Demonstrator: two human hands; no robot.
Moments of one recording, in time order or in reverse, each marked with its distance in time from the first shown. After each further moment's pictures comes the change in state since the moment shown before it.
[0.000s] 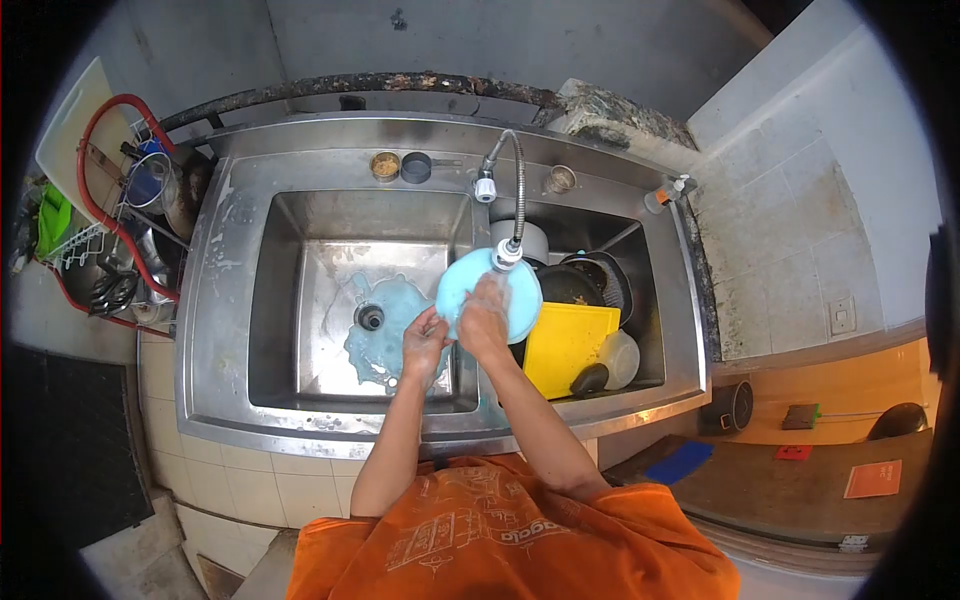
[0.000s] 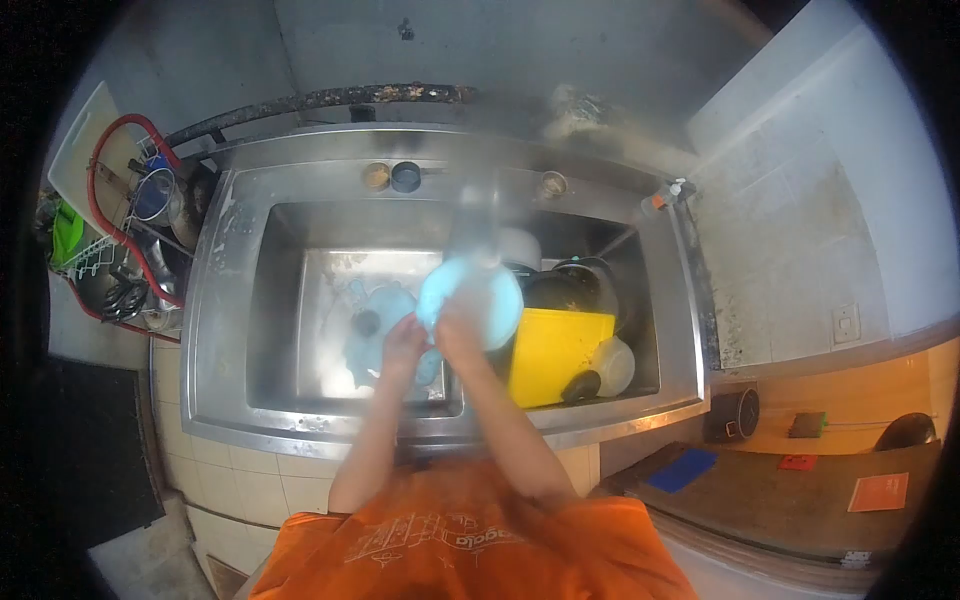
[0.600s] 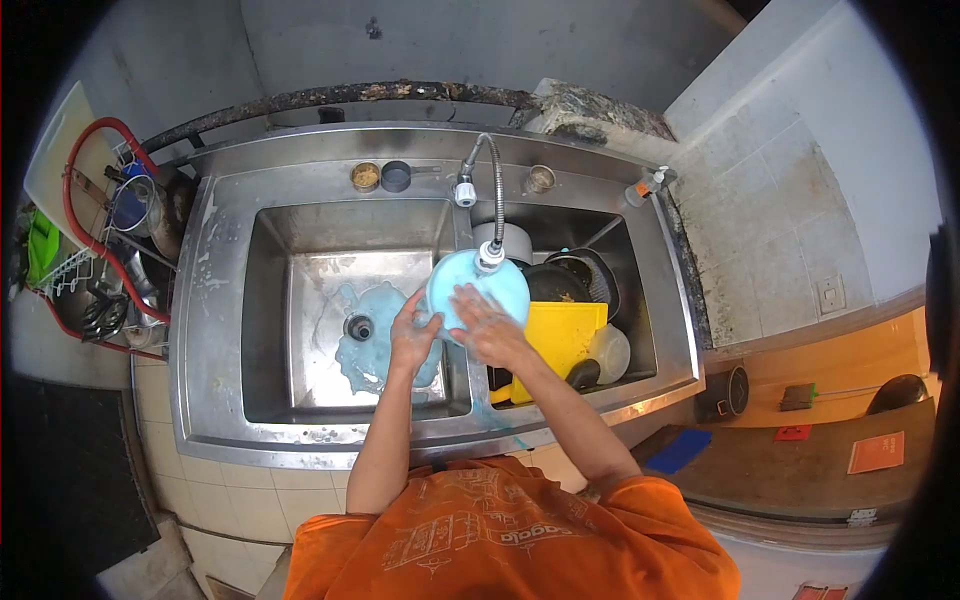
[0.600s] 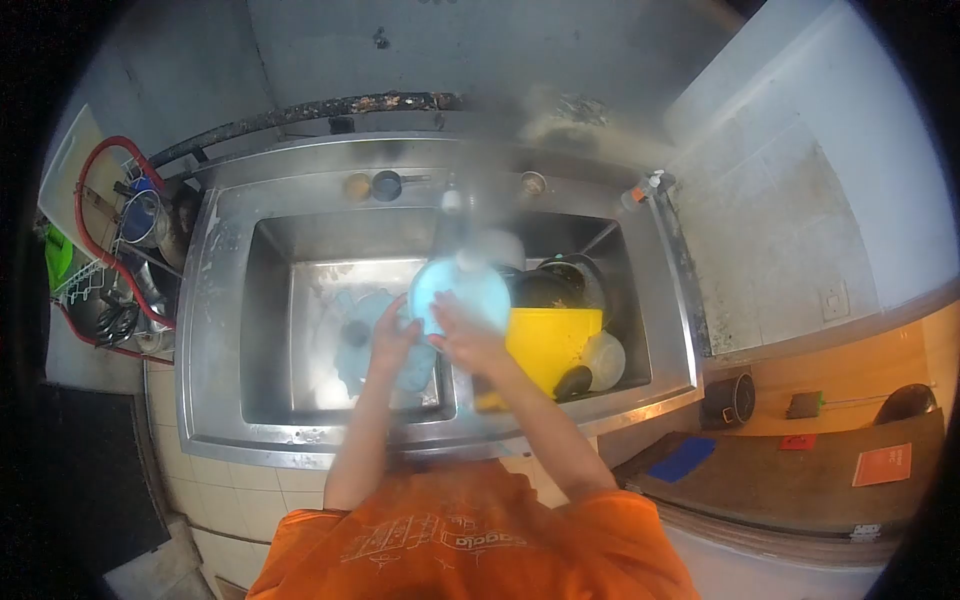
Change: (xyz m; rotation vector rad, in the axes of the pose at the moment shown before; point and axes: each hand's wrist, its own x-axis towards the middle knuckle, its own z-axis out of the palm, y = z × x) left_hand 0.028 0.009 0.000 0.439 -0.039 0.236; right_hand -0.012 0.073 0.022 -0.044 -0.123 -0.410
